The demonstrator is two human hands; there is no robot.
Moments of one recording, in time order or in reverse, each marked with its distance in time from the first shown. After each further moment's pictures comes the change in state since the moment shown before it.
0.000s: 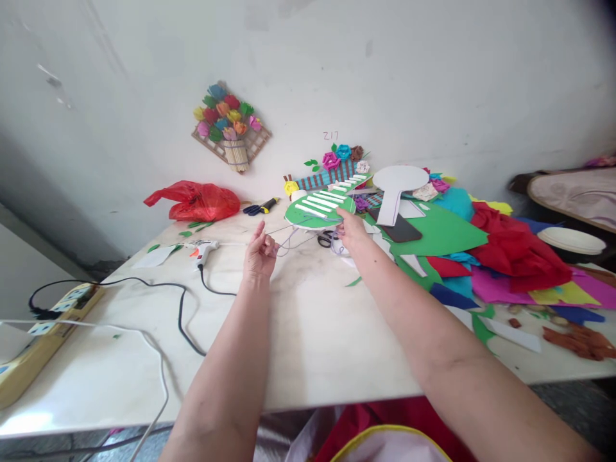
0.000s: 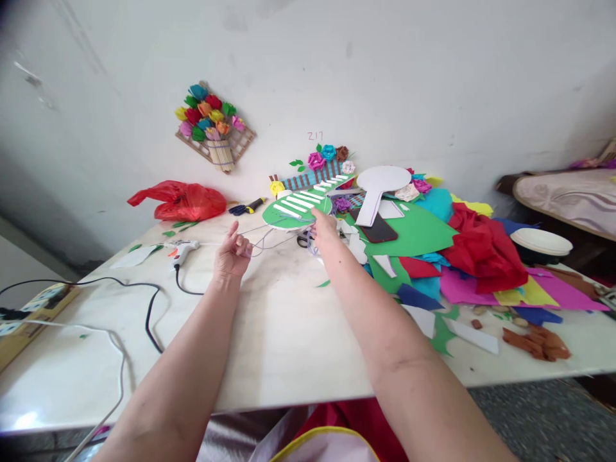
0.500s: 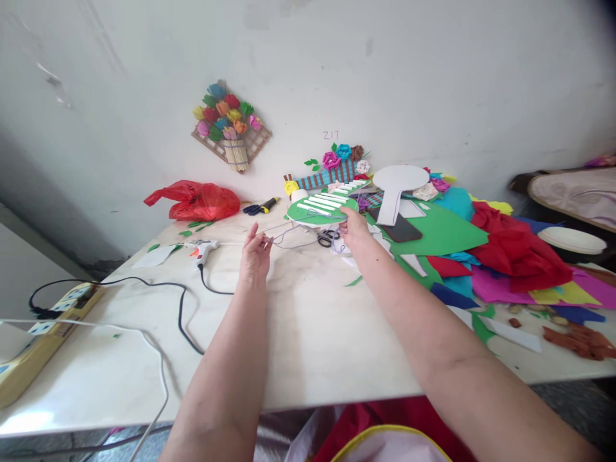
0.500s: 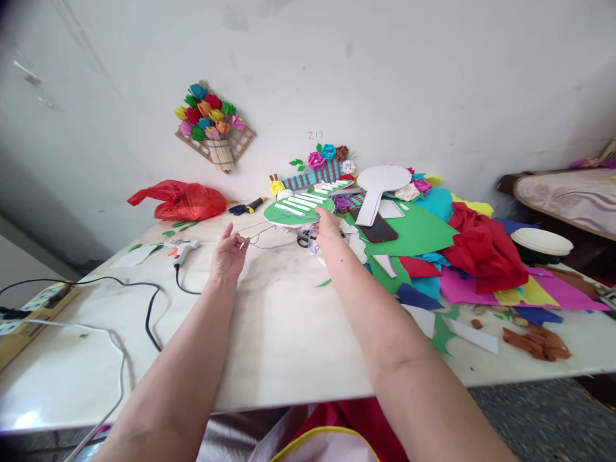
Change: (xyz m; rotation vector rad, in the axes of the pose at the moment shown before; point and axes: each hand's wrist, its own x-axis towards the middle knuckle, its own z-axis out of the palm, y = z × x) left_hand 0.008 0.001 -0.010 0.098 0.197 0.084; right_hand -0.002 -0.009 0.000 0.061 0.141 0.087
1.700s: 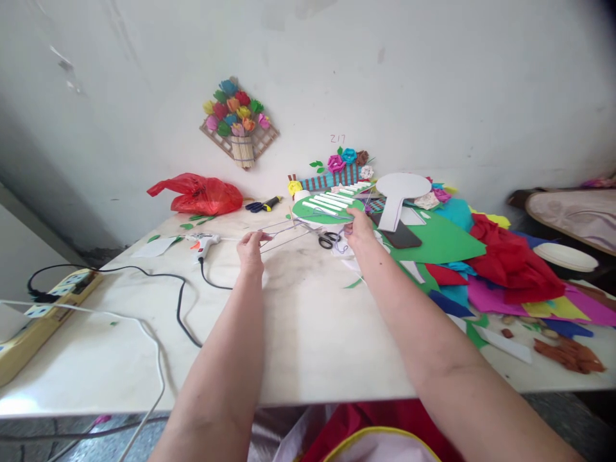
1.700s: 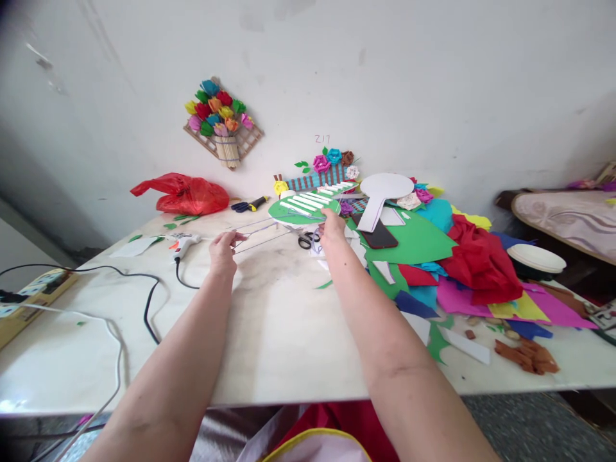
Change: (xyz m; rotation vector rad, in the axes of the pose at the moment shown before) left_hand -0.002 0.008 0.002 0.549 0.263 0.235; right_hand 0.003 -0.005 -0.001 0.010 -0.018 -0.037
